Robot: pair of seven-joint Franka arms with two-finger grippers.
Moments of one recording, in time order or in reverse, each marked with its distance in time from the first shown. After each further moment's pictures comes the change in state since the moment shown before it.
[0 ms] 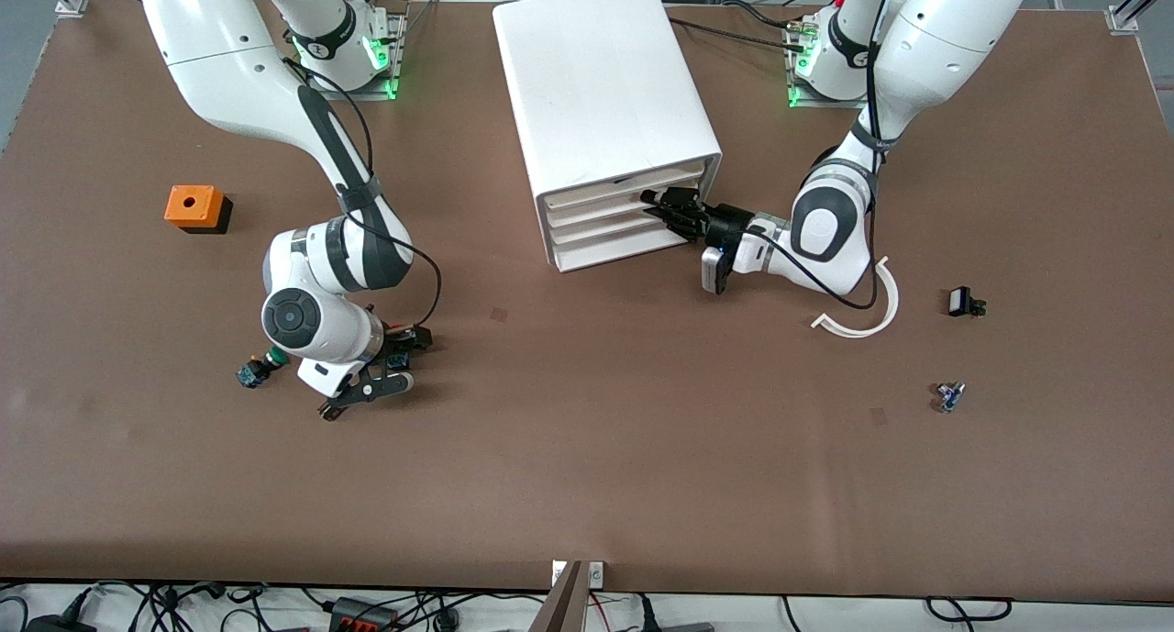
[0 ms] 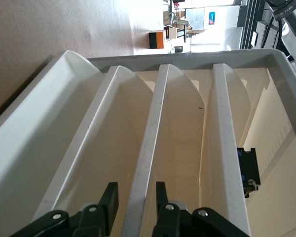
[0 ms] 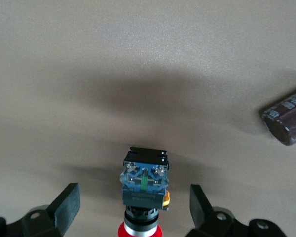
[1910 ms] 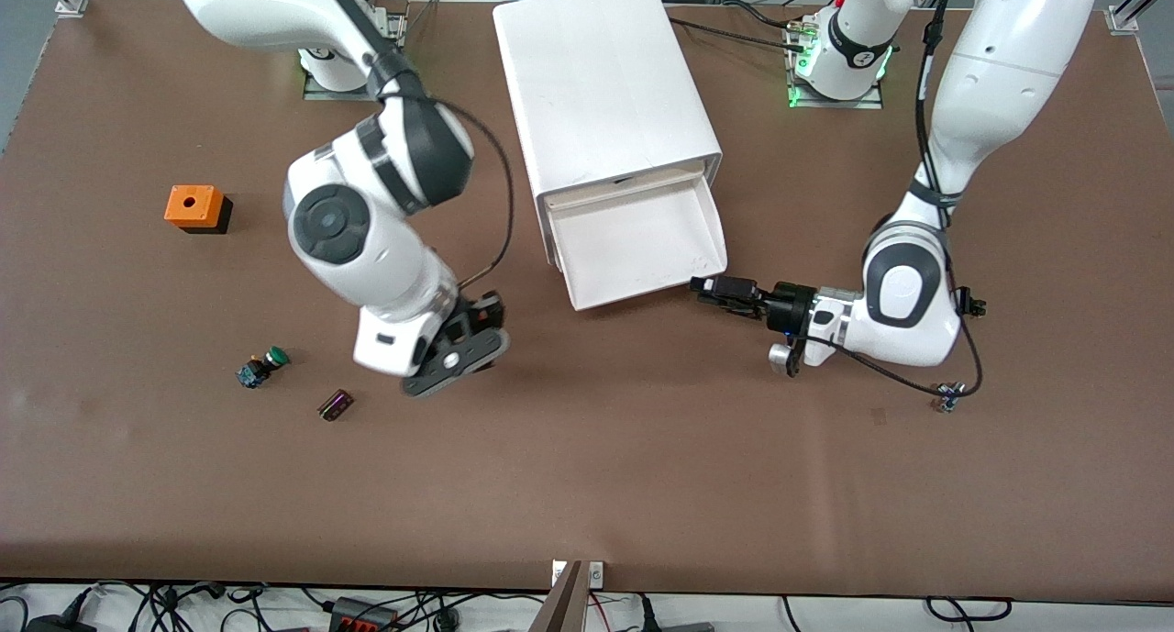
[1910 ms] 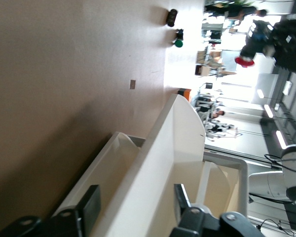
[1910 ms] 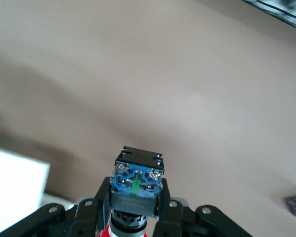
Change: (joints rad) left arm 0.136 0.094 0.039 0.411 0.233 -0.030 -0.487; right arm 0.110 -0.059 0.185 0.463 -0.068 -0.285 -0.005
